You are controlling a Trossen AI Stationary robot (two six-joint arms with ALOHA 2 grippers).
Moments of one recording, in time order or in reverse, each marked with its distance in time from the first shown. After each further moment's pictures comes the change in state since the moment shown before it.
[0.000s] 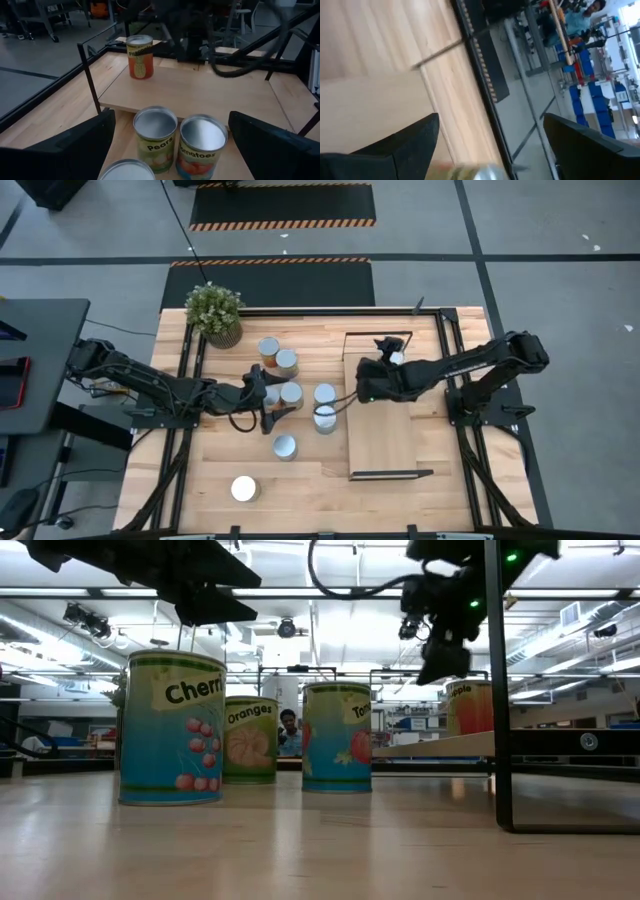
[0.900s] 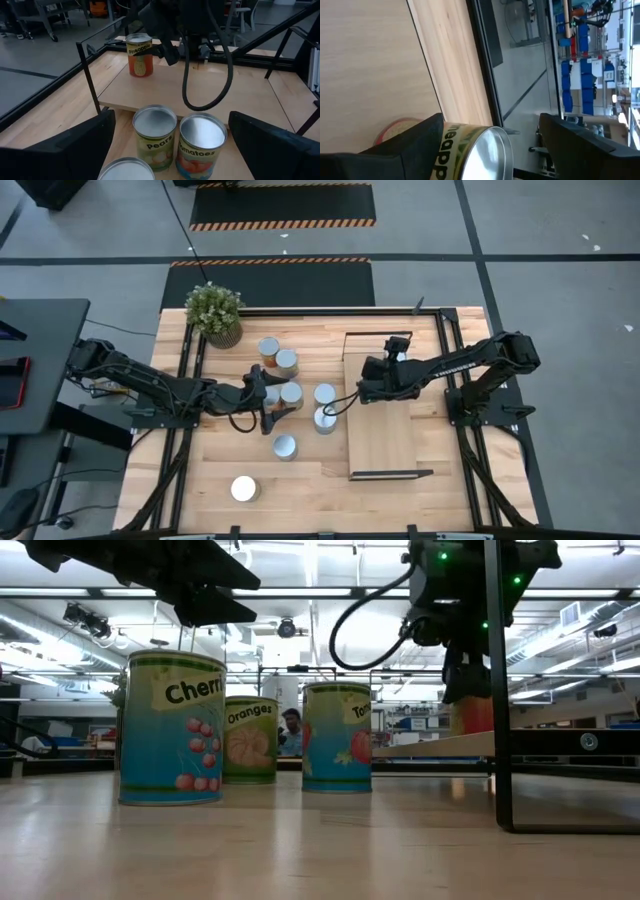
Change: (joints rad) left arm -0.002 0.000 0.001 -0.011 0.000 -0.001; right arm -0.041 0.067 0.018 -0.298 -0.018 0.184
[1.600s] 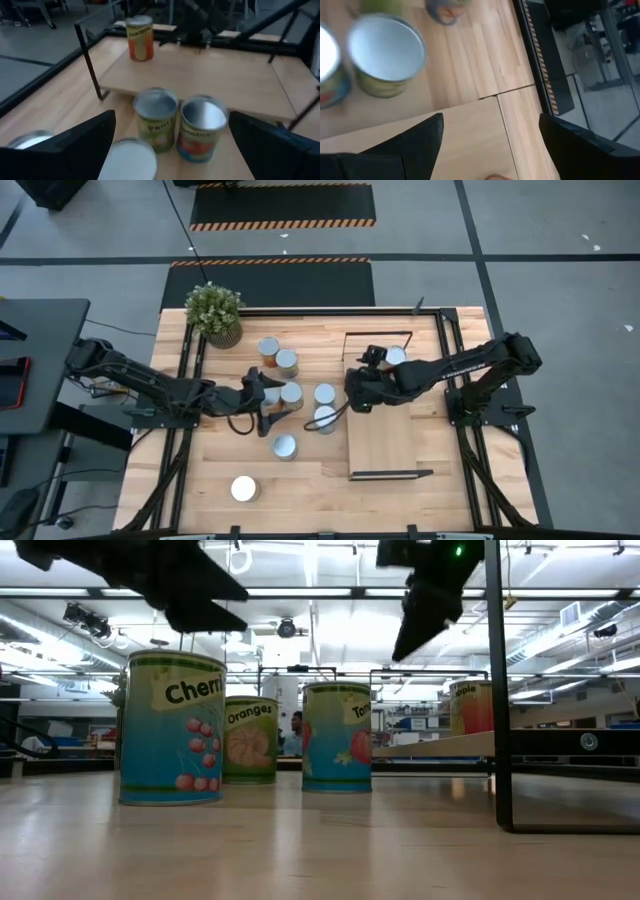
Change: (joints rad) left arm -0.027 -0.028 -0.001 -0.107 0.000 -0.043; right arm 0.113 0.000 0.232 0.154 -0.310 -0.125
